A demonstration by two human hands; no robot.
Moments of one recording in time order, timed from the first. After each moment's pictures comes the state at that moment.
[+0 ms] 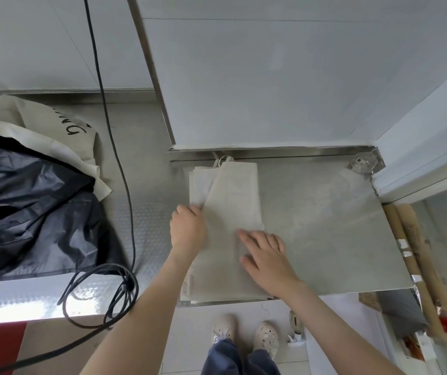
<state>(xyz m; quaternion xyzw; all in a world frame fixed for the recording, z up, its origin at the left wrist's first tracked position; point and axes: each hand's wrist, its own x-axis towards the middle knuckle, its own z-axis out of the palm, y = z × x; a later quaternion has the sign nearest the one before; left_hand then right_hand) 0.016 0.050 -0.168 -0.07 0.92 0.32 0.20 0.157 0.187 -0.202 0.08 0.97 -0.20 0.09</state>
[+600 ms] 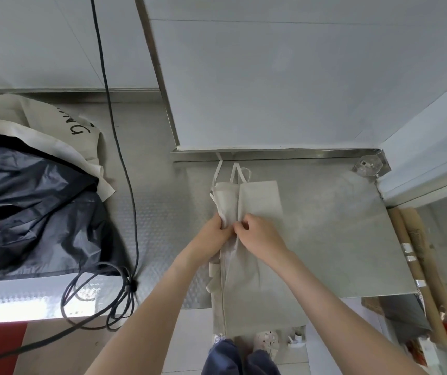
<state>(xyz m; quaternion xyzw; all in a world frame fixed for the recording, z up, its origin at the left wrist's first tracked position) 0.028 0.055 -0.166 0.07 0.72 0.54 0.43 0.082 0.176 -0.155 0.25 0.89 -0.34 0.15</state>
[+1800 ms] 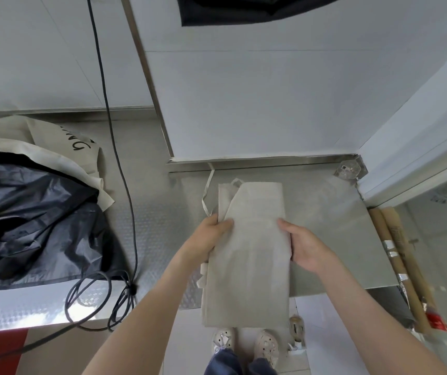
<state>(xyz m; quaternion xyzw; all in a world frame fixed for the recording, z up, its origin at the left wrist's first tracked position) 0.036 0.061 -0.132 -0.02 0.66 0.60 0.45 0.145 0.252 -0.134 0.38 0.44 -0.80 0.13</state>
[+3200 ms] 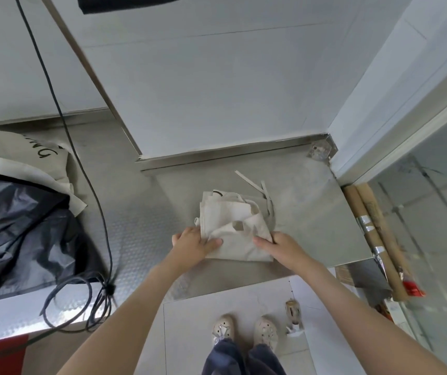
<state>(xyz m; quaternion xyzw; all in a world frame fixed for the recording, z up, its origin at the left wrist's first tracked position) 0.067 0.064 -0.173 0.25 0.89 0.21 0.33 0.203 0.268 -0.168 0.30 0.77 -0.53 0.17</state>
